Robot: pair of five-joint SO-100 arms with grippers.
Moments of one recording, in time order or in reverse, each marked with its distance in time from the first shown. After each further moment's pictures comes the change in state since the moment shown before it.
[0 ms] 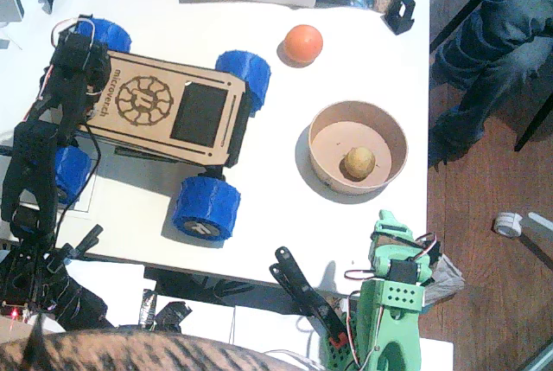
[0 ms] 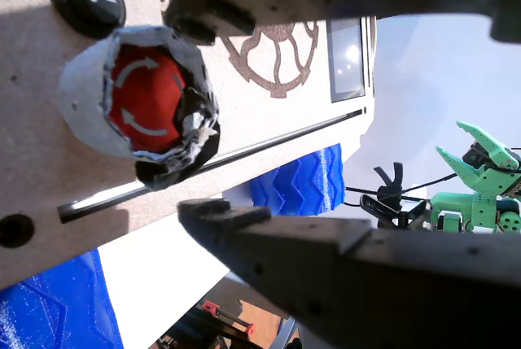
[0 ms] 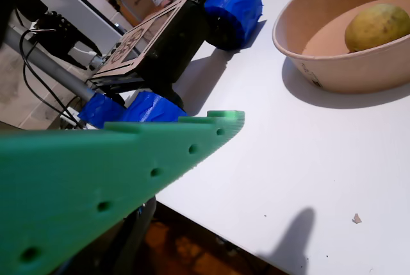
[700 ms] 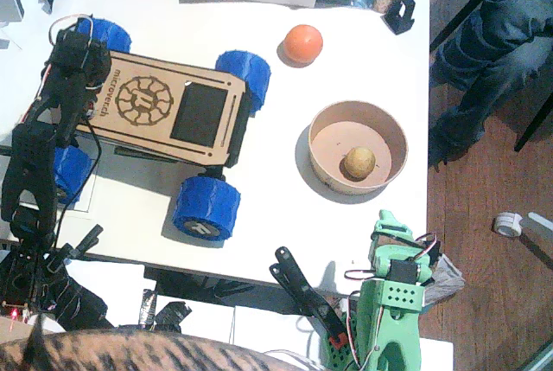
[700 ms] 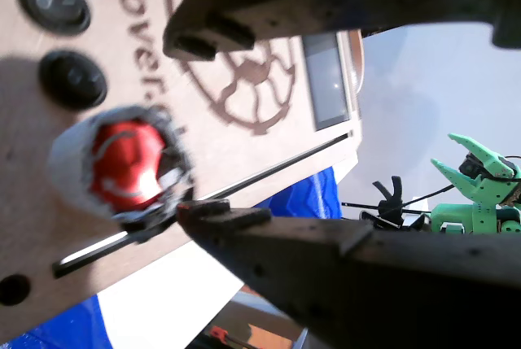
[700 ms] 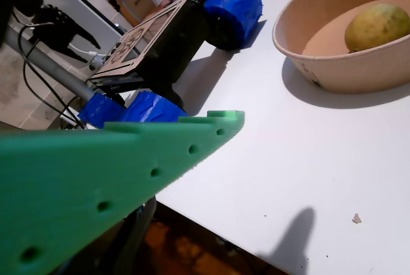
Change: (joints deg) arm 0 0.0 1.8 0.0 -4.4 0.0; arm 1 0.0 0.0 0.0 0.0 0.0
